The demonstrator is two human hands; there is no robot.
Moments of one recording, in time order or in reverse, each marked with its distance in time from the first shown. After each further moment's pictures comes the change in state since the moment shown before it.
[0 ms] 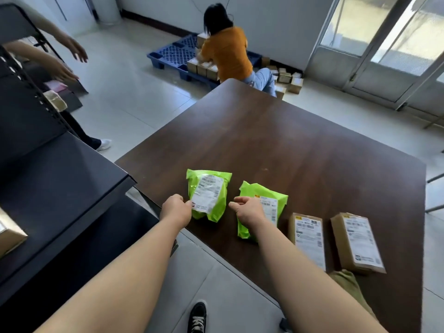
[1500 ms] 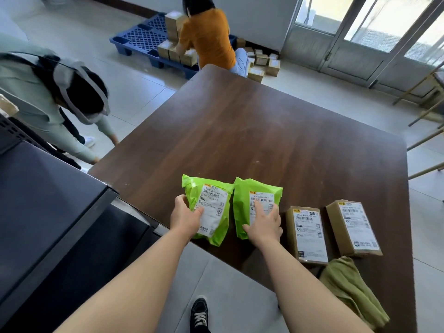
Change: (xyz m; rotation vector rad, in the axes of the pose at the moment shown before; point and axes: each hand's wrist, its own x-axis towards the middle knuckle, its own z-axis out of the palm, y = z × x) left_hand 0.015 0.011 0.027 -0.375 -0.205 0.010; right_hand 0.005 0.051 -0.005 -0.659 0.196 0.185
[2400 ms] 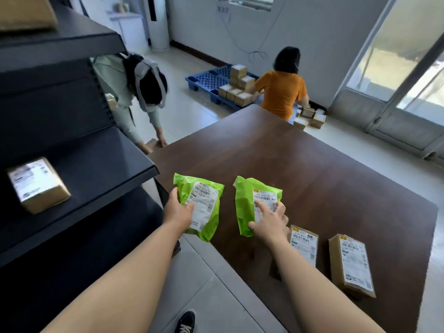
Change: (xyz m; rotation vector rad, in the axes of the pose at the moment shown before) left_hand -0.107 -0.008 -0.030 -0.131 0.360 0.070; right_hand -0.054 0.013 -0.069 -0.001 0.059 -0.358
